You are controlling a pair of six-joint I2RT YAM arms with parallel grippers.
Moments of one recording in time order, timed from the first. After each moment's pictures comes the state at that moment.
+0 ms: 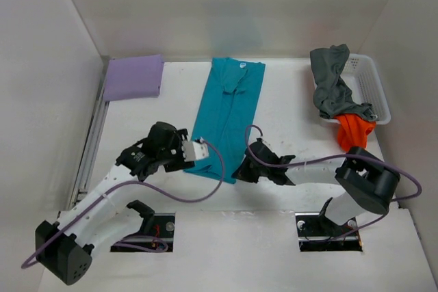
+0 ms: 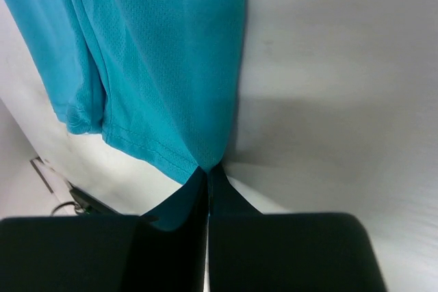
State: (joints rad) left arm -0.52 0.90 0.72 -0.65 0.05 0.87; right arm 0.93 1.53 0.59 0.09 0.03 1.32
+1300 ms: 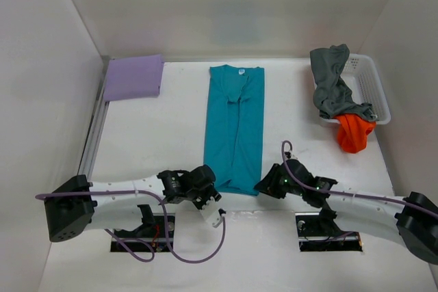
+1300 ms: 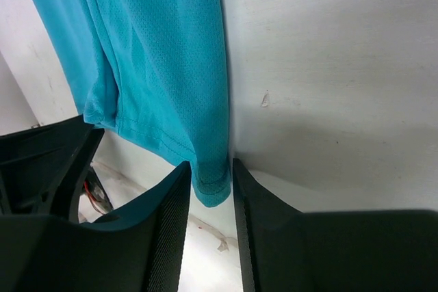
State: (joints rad) left arm -1.14 1.11 0.44 -0.40 0.09 1.28; right arm 0.88 0.92 0.19 -0.02 -0.01 1.28
